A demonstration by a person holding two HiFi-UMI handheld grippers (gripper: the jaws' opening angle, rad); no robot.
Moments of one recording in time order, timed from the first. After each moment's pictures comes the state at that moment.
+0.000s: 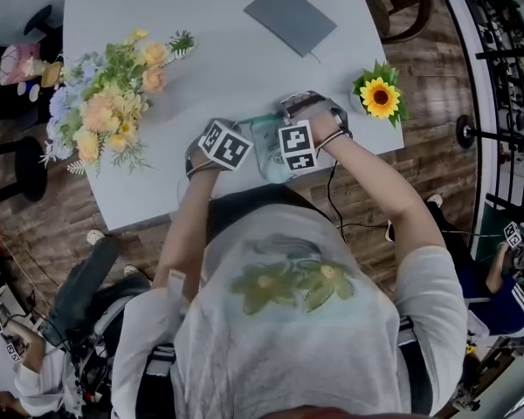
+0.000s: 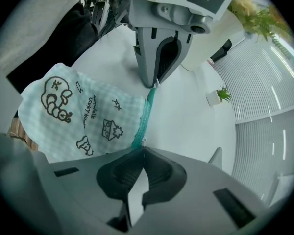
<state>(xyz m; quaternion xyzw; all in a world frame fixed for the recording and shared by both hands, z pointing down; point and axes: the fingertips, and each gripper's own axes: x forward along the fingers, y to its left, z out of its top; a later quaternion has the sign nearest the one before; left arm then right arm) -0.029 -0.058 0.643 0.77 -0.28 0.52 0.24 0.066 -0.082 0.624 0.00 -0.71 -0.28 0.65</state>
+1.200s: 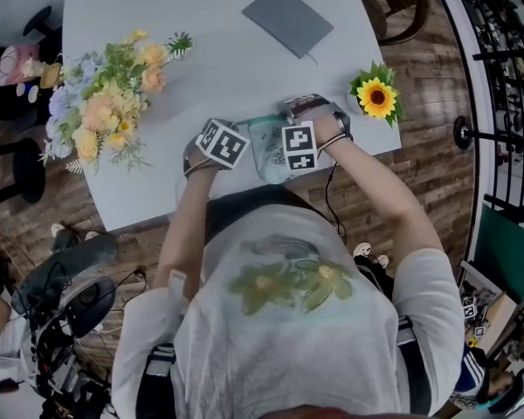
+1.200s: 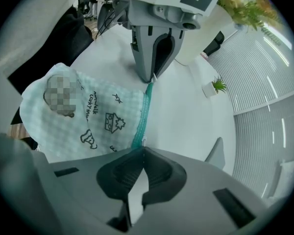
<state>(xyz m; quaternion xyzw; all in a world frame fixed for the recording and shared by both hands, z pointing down) -0.030 -0.060 0.643 0.76 -0.28 0.52 0.26 0.079 -0.082 0.623 0.03 -0.71 -0.25 0.65</state>
